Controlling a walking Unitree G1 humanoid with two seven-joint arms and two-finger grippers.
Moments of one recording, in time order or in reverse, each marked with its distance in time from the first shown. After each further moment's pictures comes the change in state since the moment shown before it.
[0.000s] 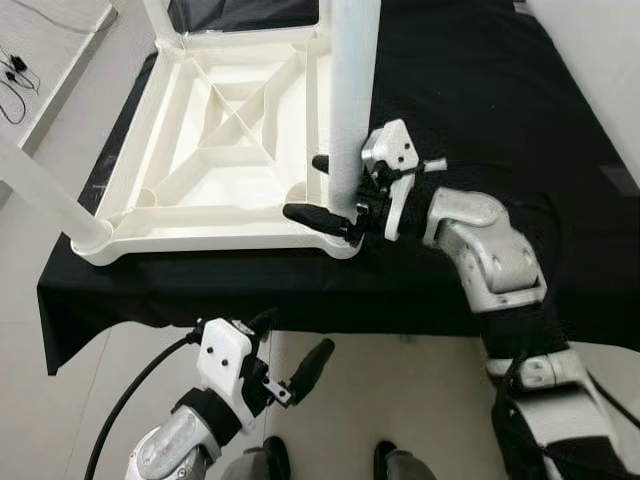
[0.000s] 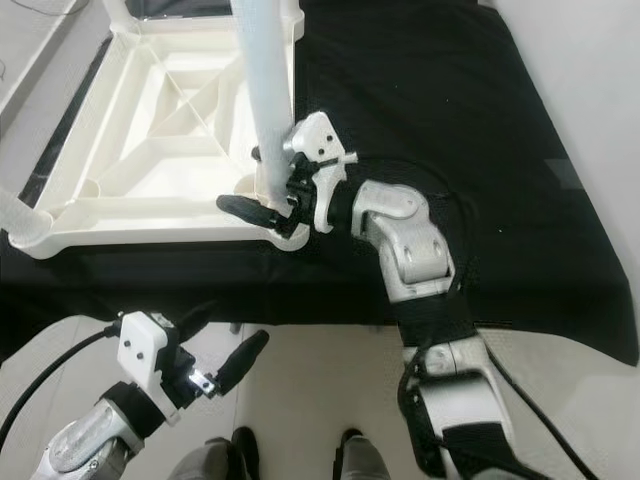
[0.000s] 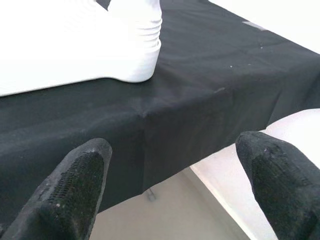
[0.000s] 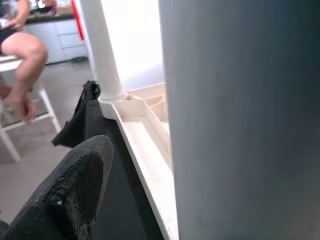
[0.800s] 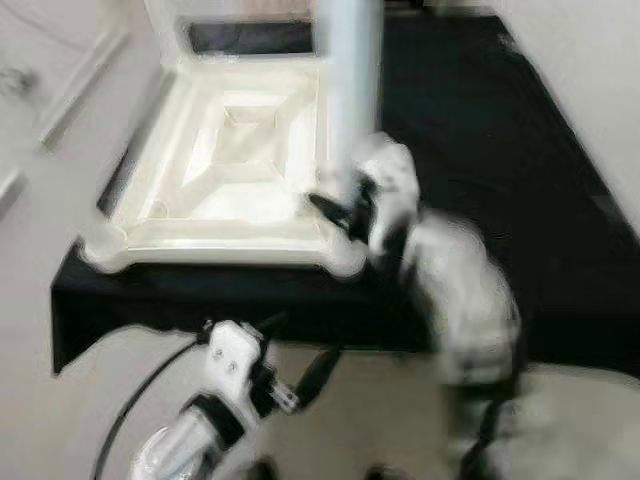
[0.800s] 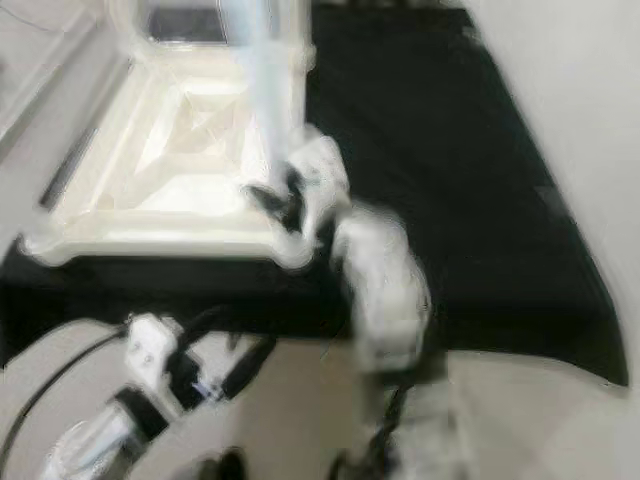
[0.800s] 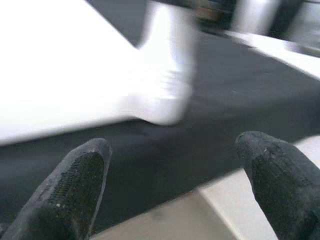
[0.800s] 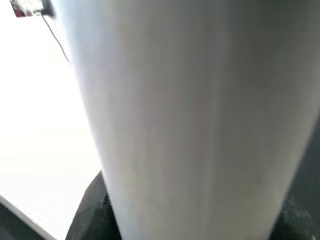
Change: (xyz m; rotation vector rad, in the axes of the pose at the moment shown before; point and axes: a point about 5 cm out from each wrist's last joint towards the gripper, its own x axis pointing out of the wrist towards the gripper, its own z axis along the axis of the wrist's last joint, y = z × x) left arm -0.002 0.000 -0.007 -0.021 0.003 0.016; right arm -0.007 0.072 -0.061 0.199 0.077 -0.786
